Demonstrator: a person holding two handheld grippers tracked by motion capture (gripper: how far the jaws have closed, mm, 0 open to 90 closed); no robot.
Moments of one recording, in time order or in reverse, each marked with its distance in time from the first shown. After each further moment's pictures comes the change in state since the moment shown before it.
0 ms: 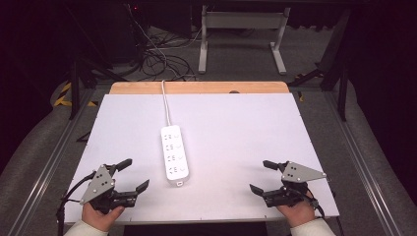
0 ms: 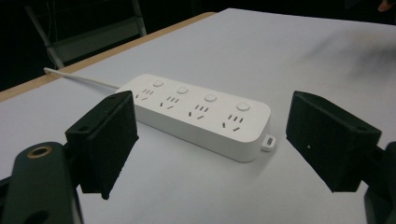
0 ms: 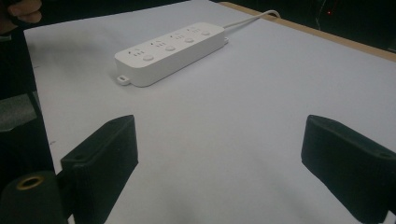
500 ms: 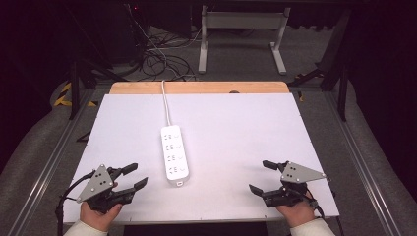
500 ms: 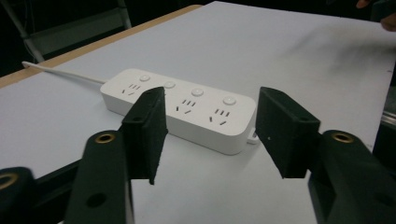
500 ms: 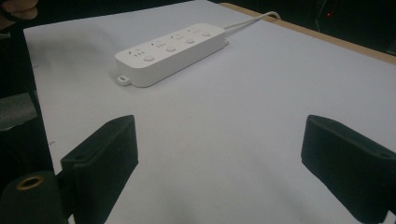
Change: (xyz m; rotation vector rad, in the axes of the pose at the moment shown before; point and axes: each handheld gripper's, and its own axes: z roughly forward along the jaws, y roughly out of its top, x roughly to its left) left arm 0.002 0.004 -0.004 0.039 -0.059 -0.004; right arm 0.002 0.001 0.001 -0.001 -0.001 -0.008
